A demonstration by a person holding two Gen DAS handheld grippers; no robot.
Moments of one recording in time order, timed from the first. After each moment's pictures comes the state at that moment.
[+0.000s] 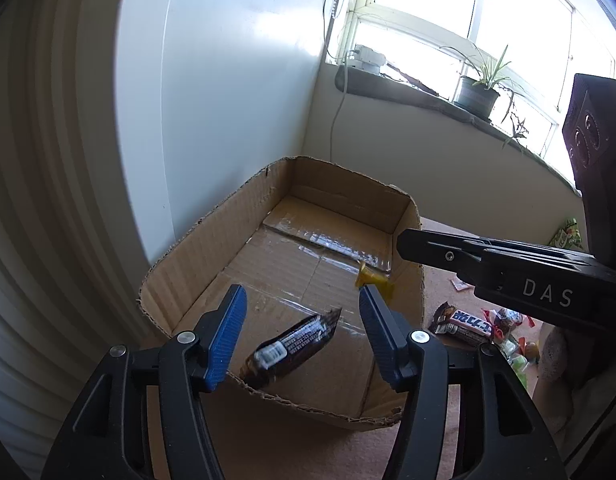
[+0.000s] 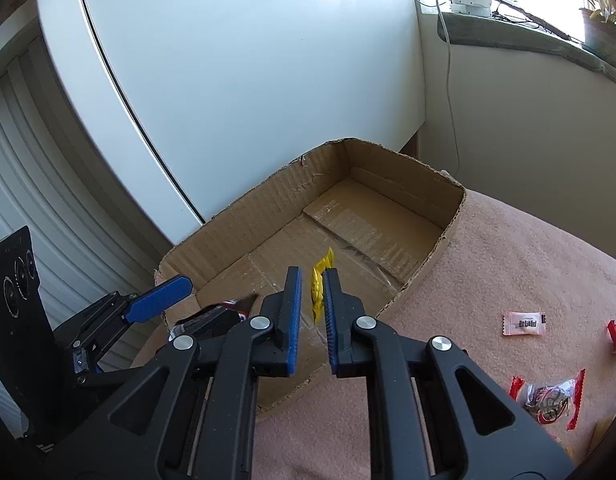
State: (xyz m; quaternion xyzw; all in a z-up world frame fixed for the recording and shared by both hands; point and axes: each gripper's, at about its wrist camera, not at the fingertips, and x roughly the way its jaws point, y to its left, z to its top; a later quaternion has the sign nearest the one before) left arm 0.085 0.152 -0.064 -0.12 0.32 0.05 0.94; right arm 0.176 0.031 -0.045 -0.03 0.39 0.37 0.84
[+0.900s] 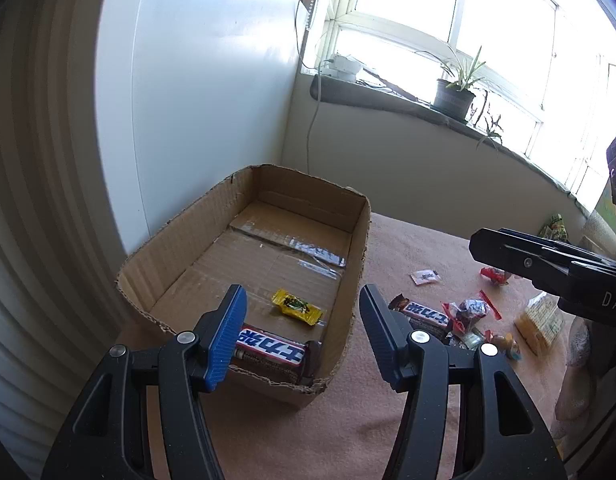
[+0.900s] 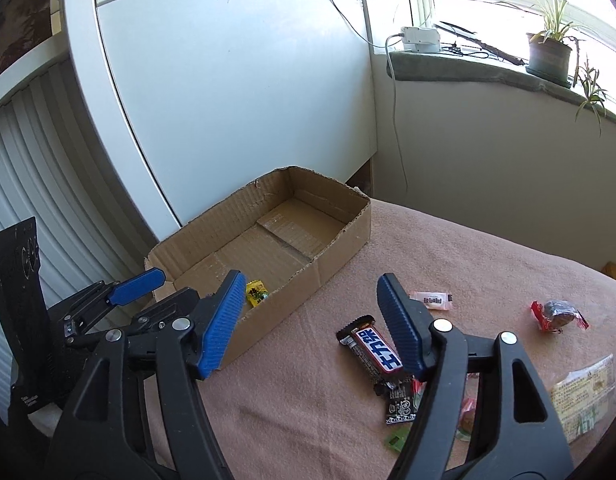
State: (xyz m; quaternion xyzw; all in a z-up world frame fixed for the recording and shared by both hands) left arm 0.068 0.114 -0.052 -0.11 0.31 0.02 0.94; right arm 0.138 -0.063 -0.013 -0.03 0.33 0.32 0.89
